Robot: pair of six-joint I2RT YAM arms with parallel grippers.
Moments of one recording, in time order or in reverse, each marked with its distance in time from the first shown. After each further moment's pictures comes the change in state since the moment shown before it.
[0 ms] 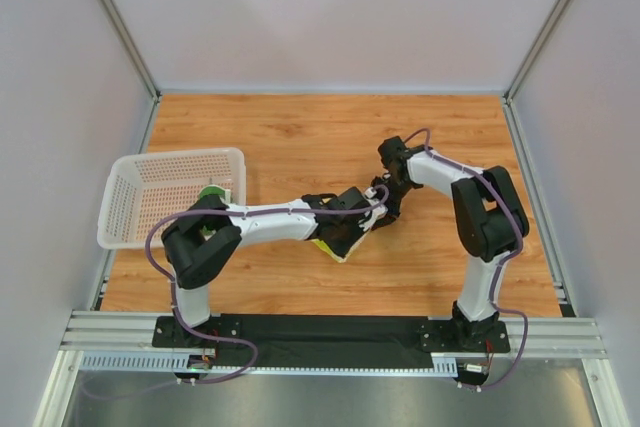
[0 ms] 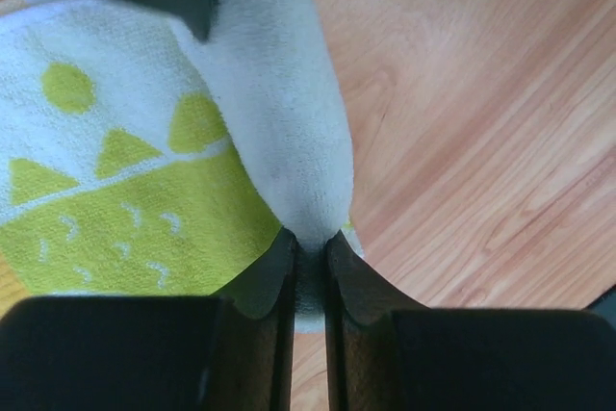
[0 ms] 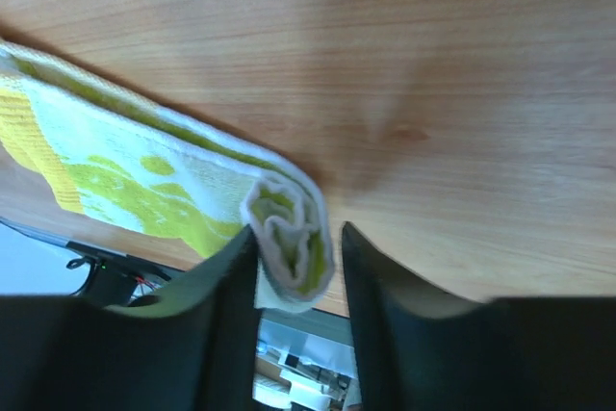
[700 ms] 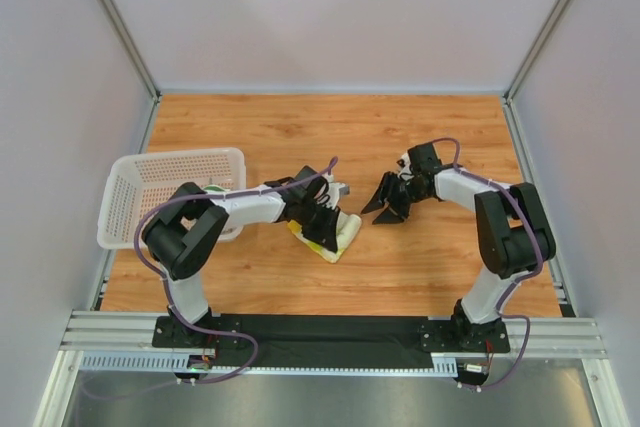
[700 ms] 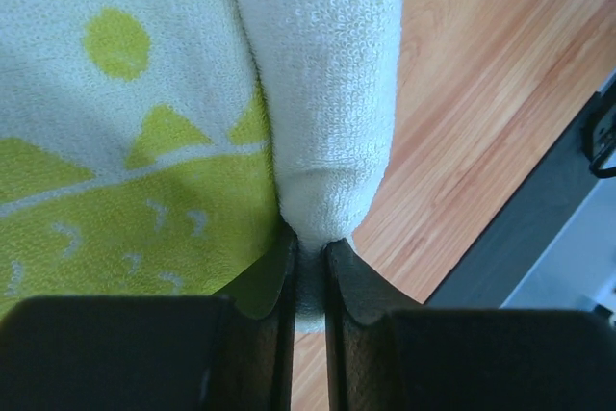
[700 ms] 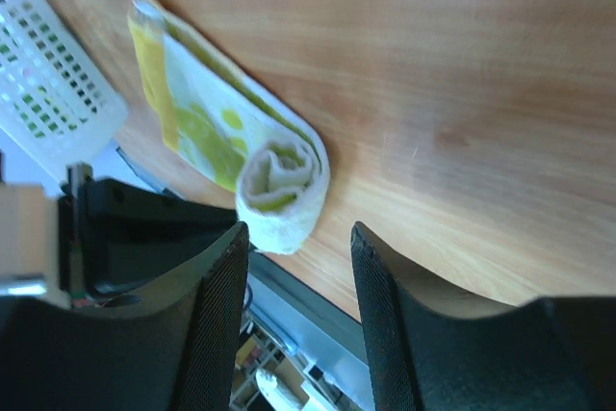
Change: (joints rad) left arm 0.291 -0.058 -0.199 0.171 0.515 -0.187; right arm -0.152 -0.158 -0.237 0.343 -0.274 -0.014
